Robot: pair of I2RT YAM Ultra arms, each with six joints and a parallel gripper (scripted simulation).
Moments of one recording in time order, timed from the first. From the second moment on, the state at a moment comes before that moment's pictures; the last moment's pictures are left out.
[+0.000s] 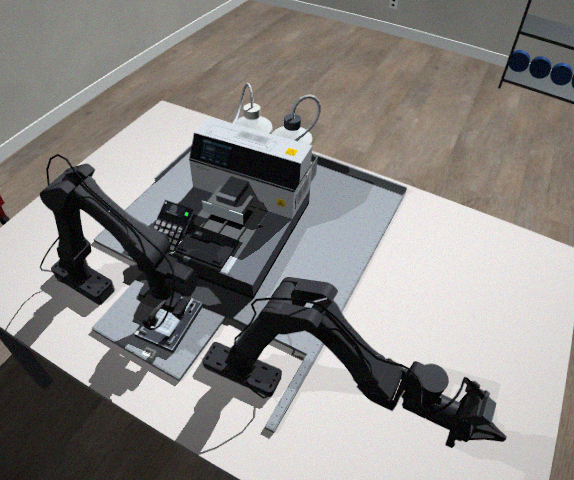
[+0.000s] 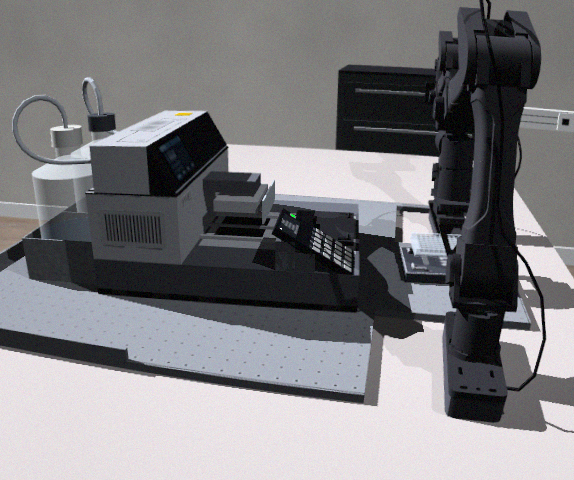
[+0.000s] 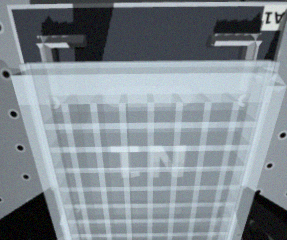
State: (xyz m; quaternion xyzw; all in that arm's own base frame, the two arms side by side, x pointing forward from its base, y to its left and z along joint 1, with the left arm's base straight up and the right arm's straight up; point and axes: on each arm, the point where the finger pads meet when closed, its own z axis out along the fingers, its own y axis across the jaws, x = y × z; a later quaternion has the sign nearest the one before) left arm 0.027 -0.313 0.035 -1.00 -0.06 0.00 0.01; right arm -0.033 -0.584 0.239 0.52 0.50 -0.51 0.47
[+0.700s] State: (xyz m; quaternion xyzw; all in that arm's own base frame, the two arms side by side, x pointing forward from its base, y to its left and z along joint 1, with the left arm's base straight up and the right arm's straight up) left arm 0.025 -0.307 0.060 -1.00 -0.07 0.01 0.02; right arm -0.033 -0.584 0.239 0.52 0.50 -0.51 0.47
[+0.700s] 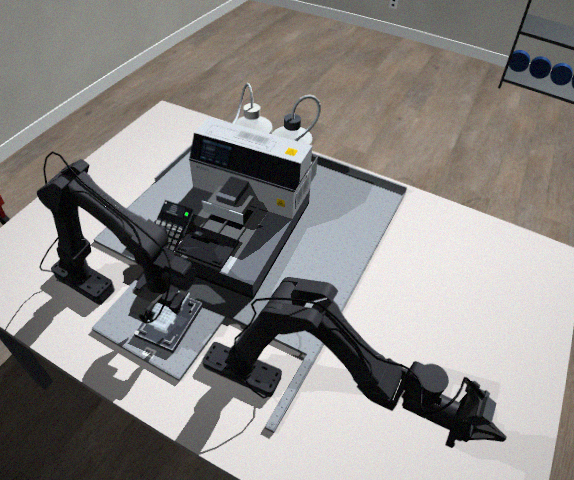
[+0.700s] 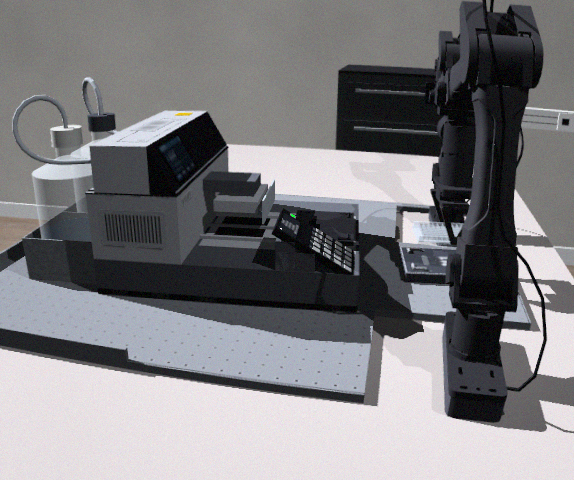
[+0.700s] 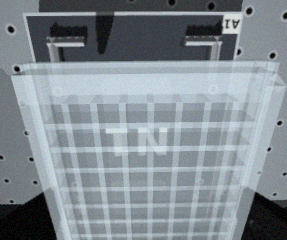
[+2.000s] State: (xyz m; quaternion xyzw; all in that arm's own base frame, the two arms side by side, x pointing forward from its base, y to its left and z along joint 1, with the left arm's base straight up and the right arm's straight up) left arm 0.040 -0.311 0.107 -0.99 -0.12 0.01 0.01; right arm -0.033 -0.584 0.239 0.52 0.50 -0.51 0.47
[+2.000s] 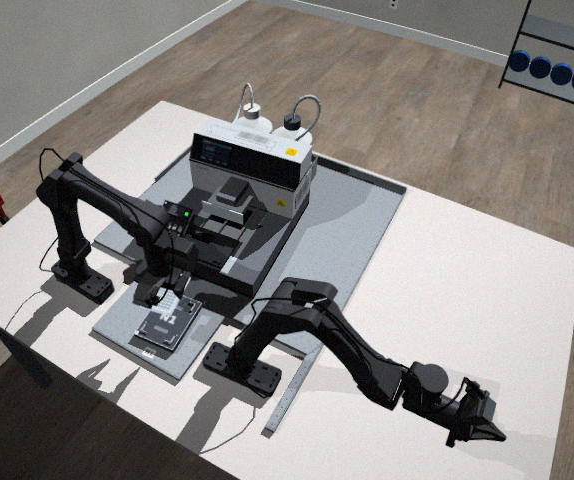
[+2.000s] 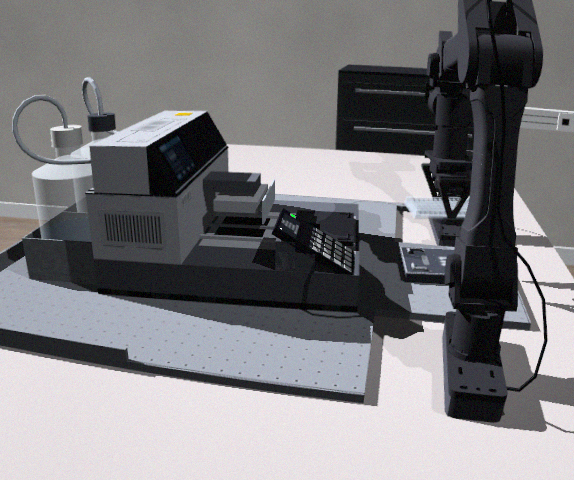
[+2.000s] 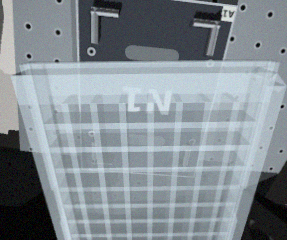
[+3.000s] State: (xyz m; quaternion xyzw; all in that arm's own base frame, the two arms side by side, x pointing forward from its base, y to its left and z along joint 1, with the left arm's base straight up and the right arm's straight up) left arm 0.178 -0.304 0.142 -0.83 -0.56 0.00 0.02; right arm -0.033 -0.584 0.239 0.52 0.50 -0.51 0.47
